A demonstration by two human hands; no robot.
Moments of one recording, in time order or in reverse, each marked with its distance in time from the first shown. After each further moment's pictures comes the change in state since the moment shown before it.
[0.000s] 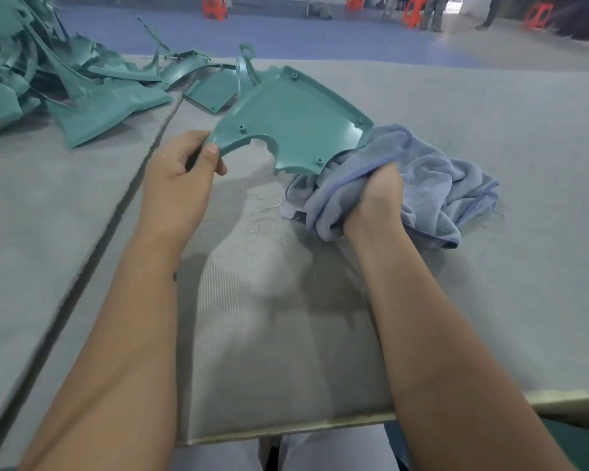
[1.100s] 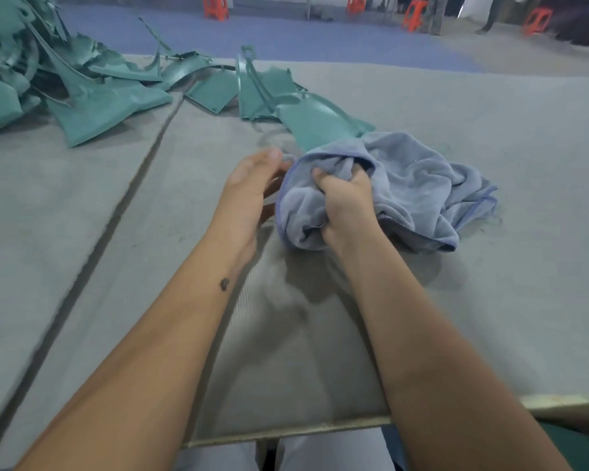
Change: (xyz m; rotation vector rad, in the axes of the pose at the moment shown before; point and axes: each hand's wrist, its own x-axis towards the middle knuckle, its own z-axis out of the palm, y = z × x) left_hand -0.013 0.013 0.065 -0.692 -0.170 -0.431; right_hand -0.007 0.025 0.007 -0.482 0.011 -0.156
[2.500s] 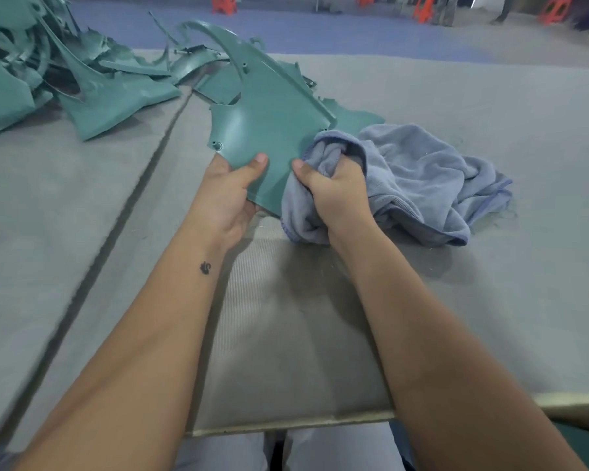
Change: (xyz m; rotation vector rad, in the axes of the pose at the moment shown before) left_hand 0.003 0.010 -0.024 -0.110 -0.051 0.060; right_hand -0.006 0.010 0.004 -0.352 -0.132 -0.312
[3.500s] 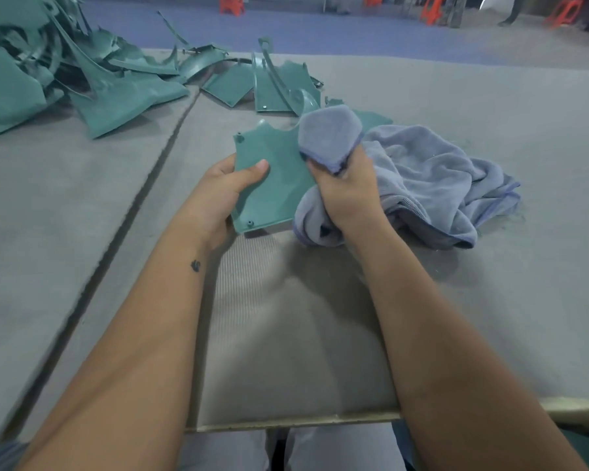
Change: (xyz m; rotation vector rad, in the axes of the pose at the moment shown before) left_hand -0.003 0.005 -0.023 0.194 -0.057 -0.114; right_hand 0.008 0.006 -0.005 0.033 -0.045 -0.150
